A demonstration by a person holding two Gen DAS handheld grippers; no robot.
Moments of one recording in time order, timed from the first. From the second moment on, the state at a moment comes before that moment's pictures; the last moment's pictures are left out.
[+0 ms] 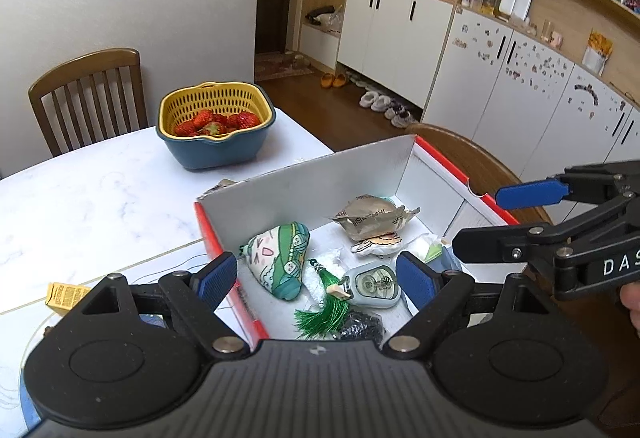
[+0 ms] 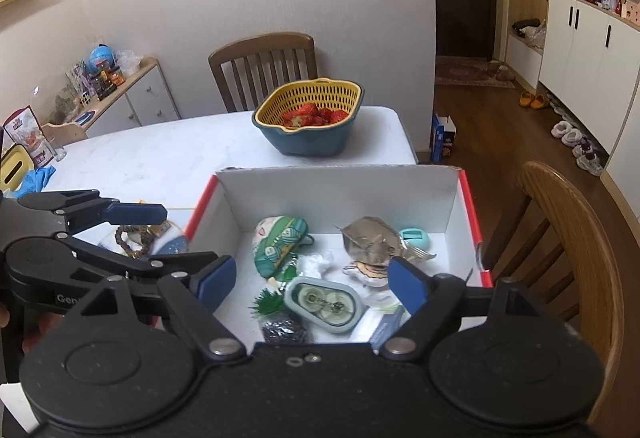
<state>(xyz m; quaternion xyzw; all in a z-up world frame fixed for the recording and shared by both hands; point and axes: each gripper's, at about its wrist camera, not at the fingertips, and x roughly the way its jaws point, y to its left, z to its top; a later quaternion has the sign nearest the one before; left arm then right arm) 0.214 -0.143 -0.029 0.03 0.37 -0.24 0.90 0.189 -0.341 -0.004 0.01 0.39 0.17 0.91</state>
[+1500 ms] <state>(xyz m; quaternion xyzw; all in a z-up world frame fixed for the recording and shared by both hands) 0.203 0.095 -0.041 -0.01 0.35 -0.15 0.93 0.146 -0.137 -0.022 -0.01 0.38 0.21 0.90</state>
